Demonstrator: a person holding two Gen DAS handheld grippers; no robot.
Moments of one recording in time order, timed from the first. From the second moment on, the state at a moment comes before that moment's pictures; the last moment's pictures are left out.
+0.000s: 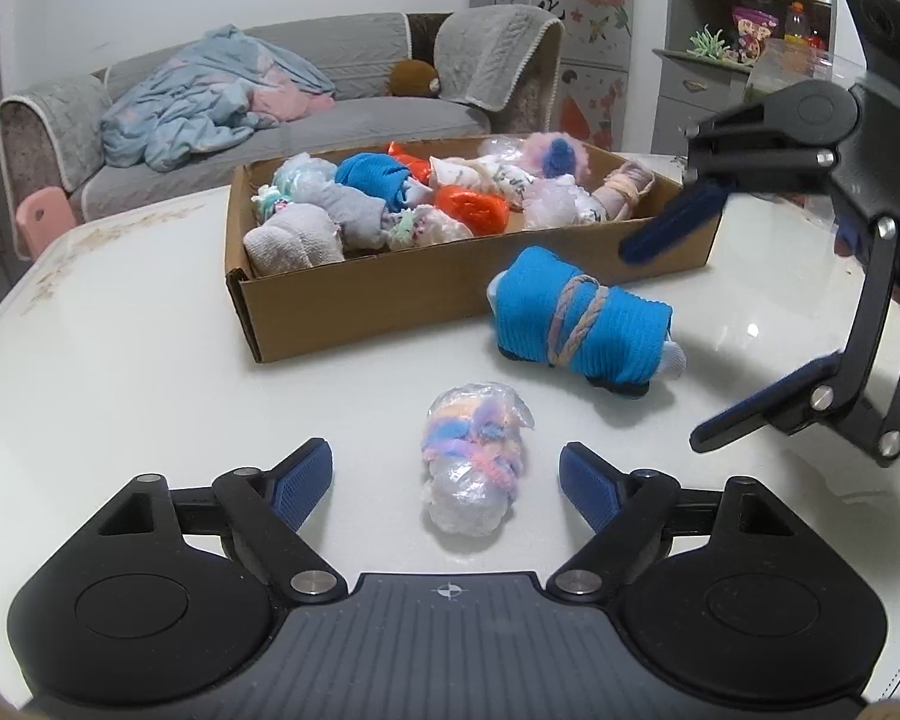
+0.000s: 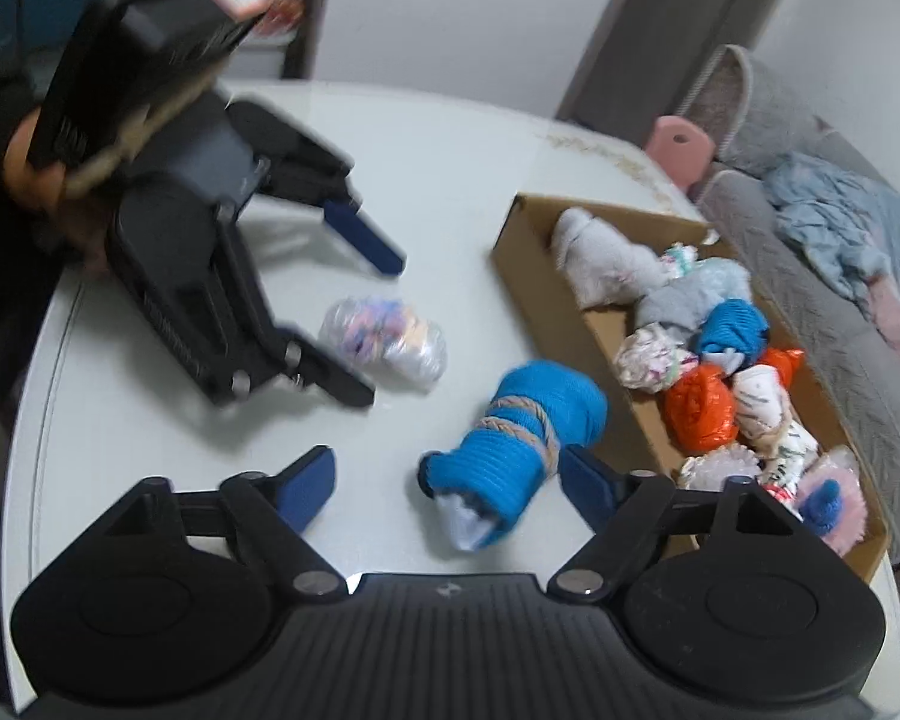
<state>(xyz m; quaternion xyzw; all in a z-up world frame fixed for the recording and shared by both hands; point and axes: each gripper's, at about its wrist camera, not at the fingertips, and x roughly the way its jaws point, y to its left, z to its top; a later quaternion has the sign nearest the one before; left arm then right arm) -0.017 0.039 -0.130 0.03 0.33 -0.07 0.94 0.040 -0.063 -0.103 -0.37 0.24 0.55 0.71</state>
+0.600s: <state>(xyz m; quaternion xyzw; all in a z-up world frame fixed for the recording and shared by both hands) -0.015 0.054 -0.130 0.02 0.35 -0.01 0.94 0.067 -0.051 -0.132 -0.19 0.36 0.39 0.82</state>
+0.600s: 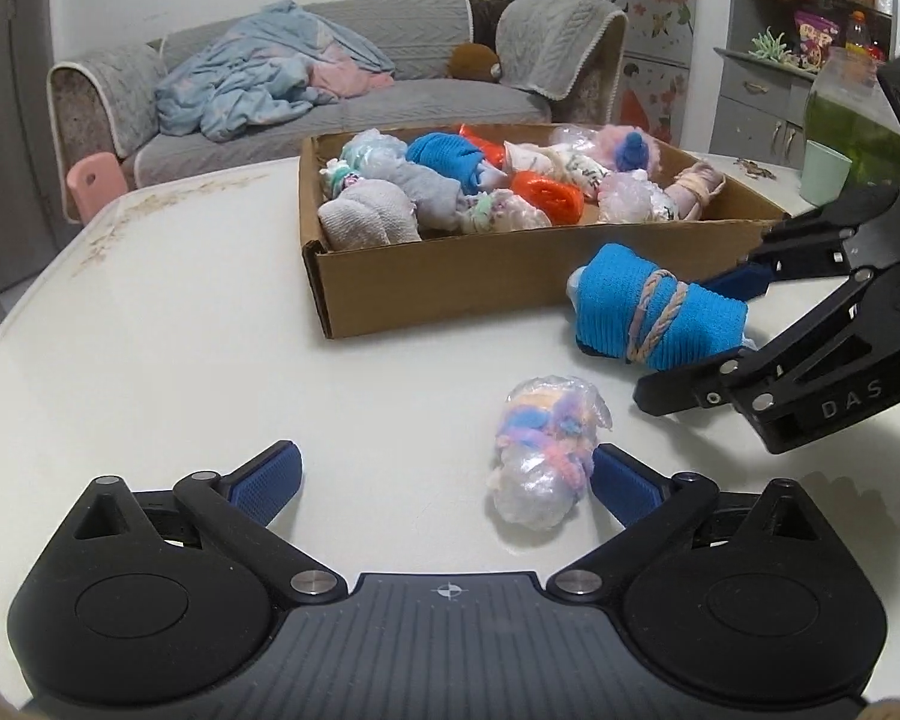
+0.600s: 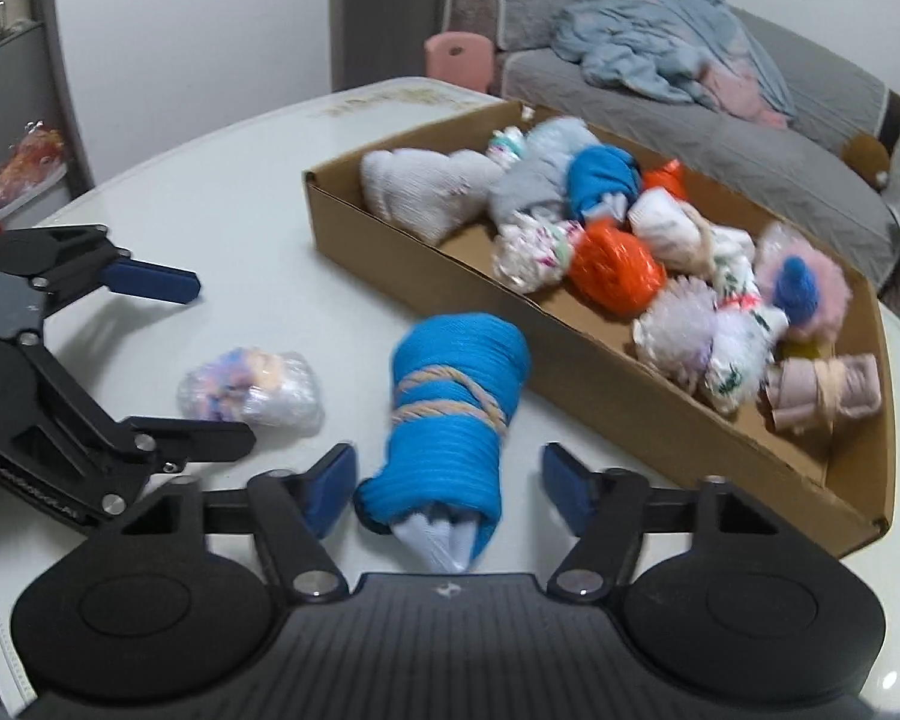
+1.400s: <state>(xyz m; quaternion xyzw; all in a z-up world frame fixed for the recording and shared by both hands) -0.016 0.032 -0.123 0.03 0.34 -0.07 0.94 0.067 -0.063 -0.134 -0.13 0.35 0.41 0.83</state>
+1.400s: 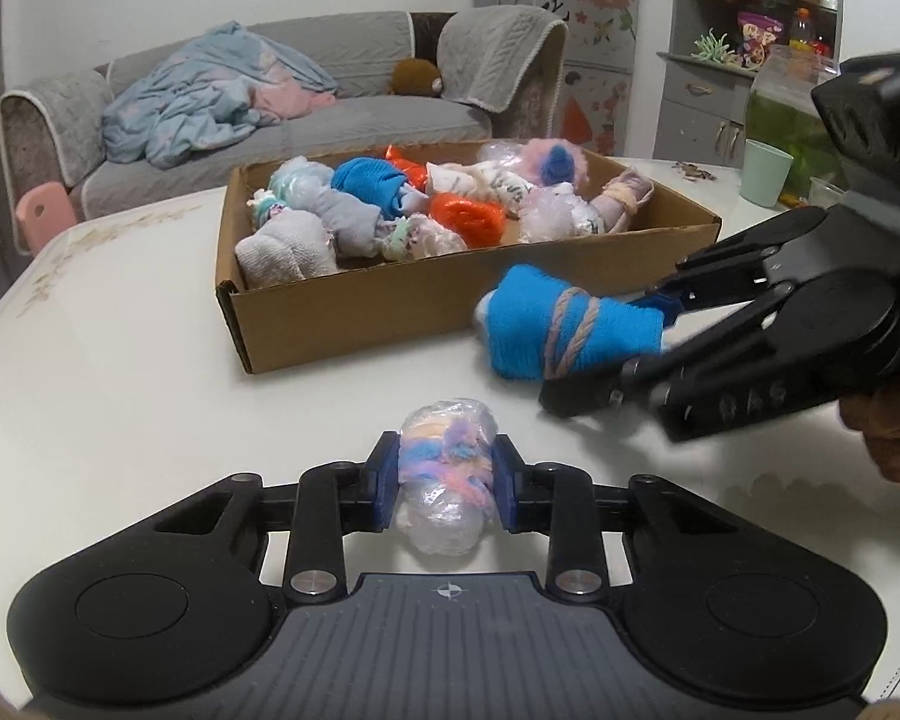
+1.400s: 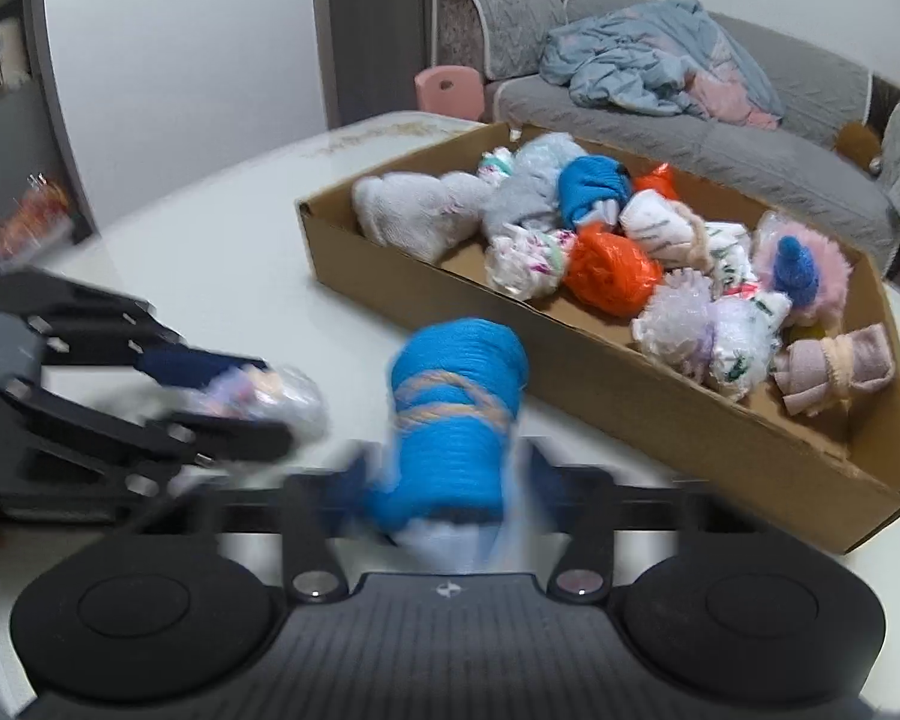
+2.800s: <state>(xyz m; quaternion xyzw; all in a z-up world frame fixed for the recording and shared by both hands) 0.170 0.036 -0.042 0.13 0.33 -0.20 0.91 0.208 -0.068 -0.064 -0.24 0.31 0.47 0.79</state>
